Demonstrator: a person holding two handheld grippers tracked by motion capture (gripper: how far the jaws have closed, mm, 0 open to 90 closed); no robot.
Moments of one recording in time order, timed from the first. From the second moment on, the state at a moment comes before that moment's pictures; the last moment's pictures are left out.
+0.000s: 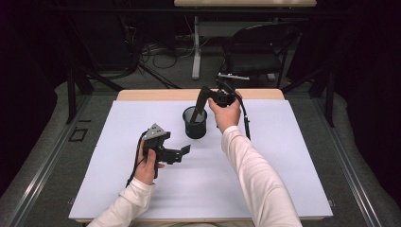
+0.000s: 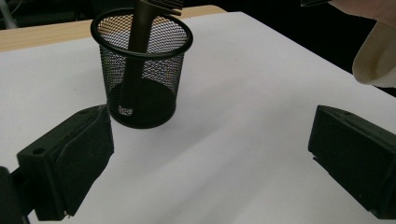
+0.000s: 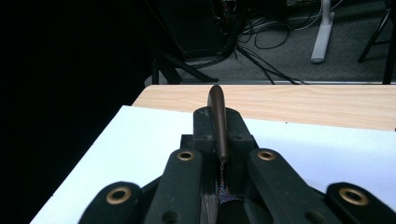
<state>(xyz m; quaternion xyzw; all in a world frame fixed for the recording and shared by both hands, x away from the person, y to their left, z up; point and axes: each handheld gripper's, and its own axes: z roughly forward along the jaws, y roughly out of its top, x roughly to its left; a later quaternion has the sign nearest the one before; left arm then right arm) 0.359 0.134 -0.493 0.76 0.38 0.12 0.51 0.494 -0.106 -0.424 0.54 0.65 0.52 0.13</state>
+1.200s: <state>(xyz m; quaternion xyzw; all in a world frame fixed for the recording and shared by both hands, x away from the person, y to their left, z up) 0.359 0.132 -0.494 0.76 0.39 0.12 0.50 0.497 -0.132 -0.436 0.56 0.62 0.53 0.10</state>
